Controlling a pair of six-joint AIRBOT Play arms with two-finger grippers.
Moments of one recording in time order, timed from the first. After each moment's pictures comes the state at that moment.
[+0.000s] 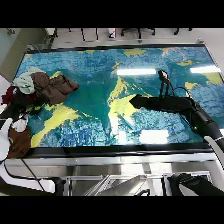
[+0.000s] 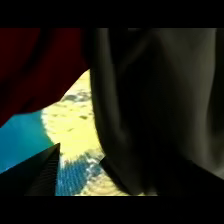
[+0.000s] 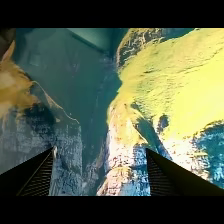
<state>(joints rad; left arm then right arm) 0.33 -1.68 1.21 -1.99 0.56 1.54 0.26 -1.13 0.92 2.30 -0.70 -1.71</state>
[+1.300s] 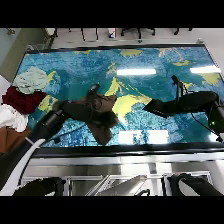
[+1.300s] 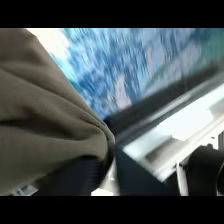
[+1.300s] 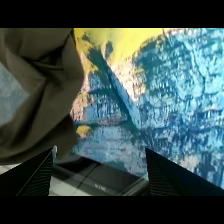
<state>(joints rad) -0.59 -1.27 1.11 -2.17 1.00 1.42 0.01 -1.09 0.95 2.30 -1.17 -1.70</state>
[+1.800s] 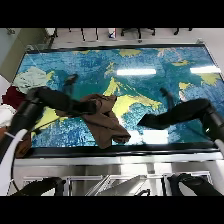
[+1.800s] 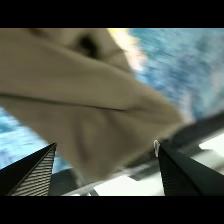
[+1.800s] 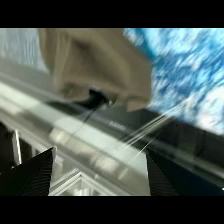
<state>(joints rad) -0.28 -1.22 1.21 -1.95 1.24 1.44 0.16 -1.03 0.82 2.33 -1.27 -1.67</state>
